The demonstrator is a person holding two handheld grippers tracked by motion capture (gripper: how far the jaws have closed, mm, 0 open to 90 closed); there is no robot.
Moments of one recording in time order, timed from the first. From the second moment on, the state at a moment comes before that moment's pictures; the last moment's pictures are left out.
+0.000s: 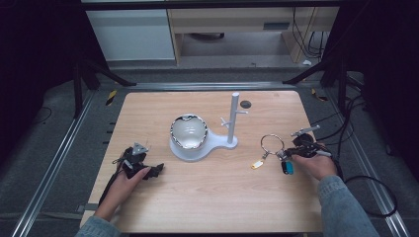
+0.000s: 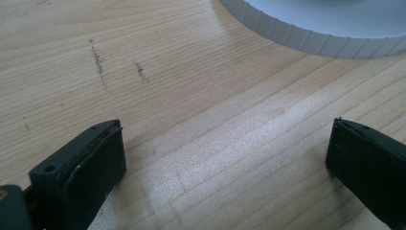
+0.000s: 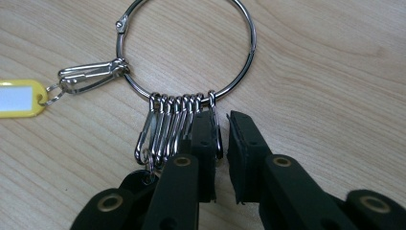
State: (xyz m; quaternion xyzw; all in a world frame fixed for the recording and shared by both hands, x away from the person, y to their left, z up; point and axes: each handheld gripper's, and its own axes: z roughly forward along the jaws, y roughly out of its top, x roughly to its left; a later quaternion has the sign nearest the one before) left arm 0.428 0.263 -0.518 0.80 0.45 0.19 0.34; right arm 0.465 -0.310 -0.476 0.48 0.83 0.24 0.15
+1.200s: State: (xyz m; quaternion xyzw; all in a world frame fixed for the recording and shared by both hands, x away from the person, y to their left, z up) left arm 0.428 0.263 -0.518 0.80 0.45 0.19 0.34; right arm 0.462 -0.300 -0.429 0.44 0.82 0.29 0.20
